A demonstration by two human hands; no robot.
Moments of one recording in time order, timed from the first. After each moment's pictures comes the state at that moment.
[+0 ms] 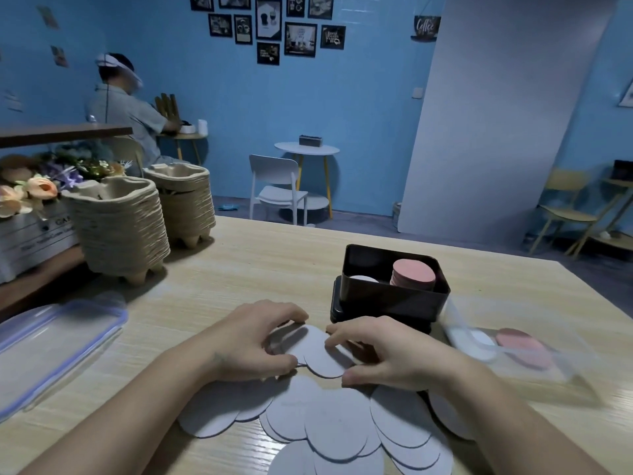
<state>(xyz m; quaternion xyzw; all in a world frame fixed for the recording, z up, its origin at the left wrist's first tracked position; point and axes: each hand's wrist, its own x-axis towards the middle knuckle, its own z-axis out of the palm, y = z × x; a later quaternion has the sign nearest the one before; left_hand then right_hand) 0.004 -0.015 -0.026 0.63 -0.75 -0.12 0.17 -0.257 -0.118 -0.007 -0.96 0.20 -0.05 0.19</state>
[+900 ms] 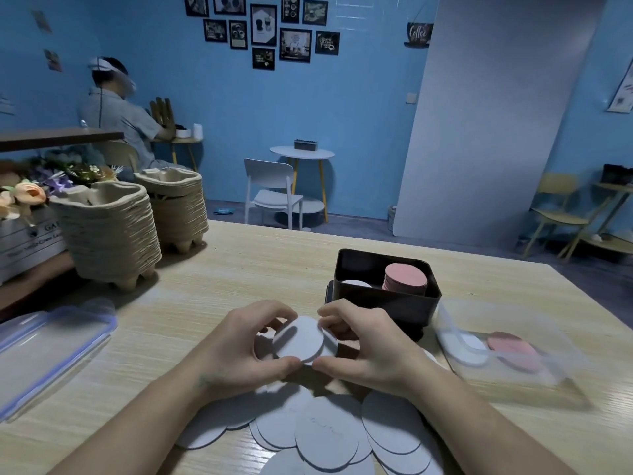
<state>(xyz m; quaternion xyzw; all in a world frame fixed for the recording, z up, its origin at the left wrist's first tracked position) -0.005 -0.004 -0.038 0.57 -0.72 -0.11 0.38 -0.245 -0.110 -0.022 -0.91 0.22 -0.25 0.25</state>
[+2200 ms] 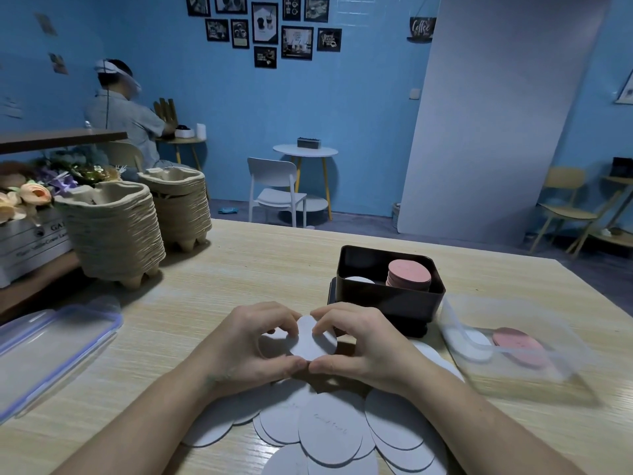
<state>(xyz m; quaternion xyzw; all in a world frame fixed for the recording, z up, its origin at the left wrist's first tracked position) -0.008 -0.005 -0.037 0.52 -0.76 -0.07 0.39 -0.236 -0.115 -0.032 -0.92 0.16 -0.27 0.24</state>
